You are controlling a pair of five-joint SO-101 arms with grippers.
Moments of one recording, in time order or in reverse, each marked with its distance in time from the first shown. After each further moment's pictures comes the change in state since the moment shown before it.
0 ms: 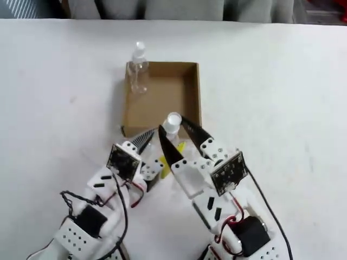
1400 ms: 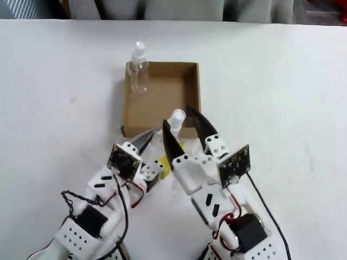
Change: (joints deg) left arm -0.1 -0.3 1.1 0.0 0.0; right arm 1.3 0.4 0.2 -1.5 -6.7
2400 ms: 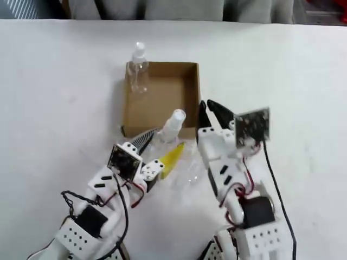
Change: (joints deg) left arm 0.0 0.0 0.0 0.0 0.0; right arm 17.2 19.6 -11.3 6.3 -0.2
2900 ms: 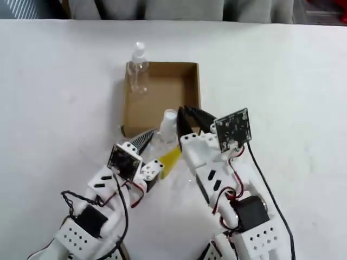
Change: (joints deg) left arm -0.1 0.0 0.0 0.0 0.1; right arm -8.5 -1.2 0.0 -0.4 0.0
